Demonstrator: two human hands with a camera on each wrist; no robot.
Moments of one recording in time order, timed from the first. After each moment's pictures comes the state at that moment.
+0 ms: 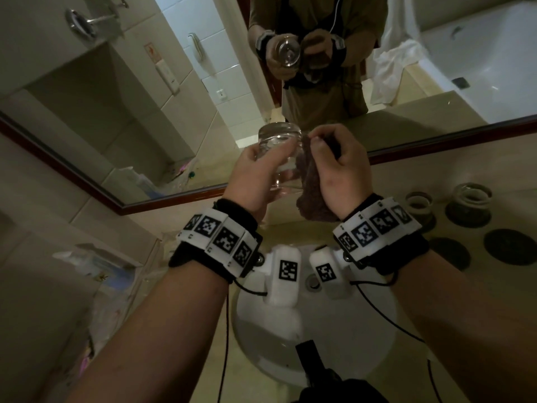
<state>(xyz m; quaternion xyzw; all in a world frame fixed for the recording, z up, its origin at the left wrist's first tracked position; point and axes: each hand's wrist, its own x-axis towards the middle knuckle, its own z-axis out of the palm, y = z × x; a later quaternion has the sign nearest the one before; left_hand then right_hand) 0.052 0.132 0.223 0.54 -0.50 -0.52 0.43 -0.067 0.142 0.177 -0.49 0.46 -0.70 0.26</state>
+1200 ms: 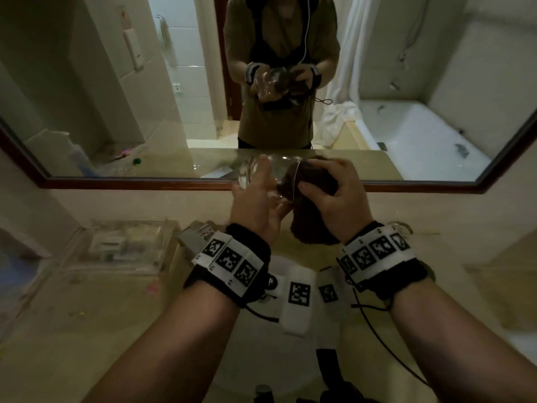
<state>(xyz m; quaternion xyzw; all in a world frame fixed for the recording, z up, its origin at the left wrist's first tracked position) 0.090 0.132 0.178 0.33 -0.19 -0.74 0.56 -0.036 0.173 0.190 -0.60 0.56 -0.54 0.16</state>
